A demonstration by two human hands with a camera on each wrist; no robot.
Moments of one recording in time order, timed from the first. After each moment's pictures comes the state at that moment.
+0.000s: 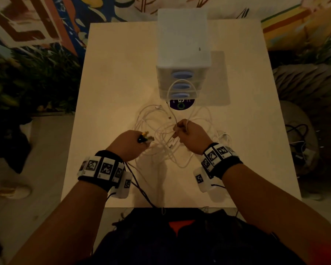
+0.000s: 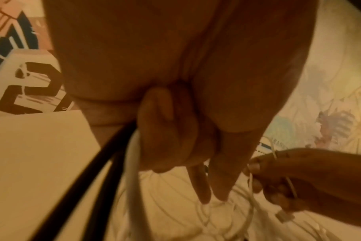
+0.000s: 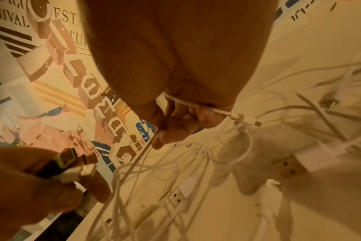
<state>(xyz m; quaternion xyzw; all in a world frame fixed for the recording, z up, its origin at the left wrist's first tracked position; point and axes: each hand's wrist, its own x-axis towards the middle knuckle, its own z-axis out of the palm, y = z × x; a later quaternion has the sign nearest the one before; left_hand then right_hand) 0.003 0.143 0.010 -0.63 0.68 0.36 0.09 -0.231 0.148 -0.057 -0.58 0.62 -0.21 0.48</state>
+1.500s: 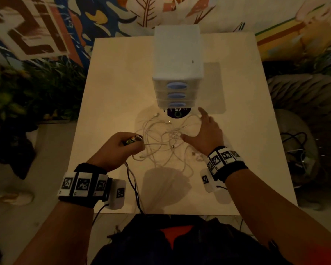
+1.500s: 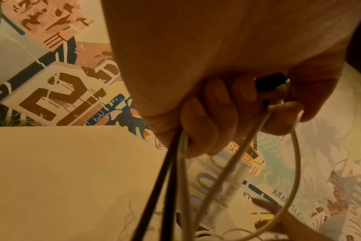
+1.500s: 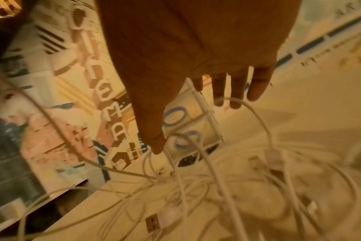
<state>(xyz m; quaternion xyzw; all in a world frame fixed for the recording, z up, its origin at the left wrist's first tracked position) 0.005 0.164 0.069 -0.52 0.65 0.52 -0.20 -0.274 0.144 -0.042 -0.58 0.75 -0.16 0.28</state>
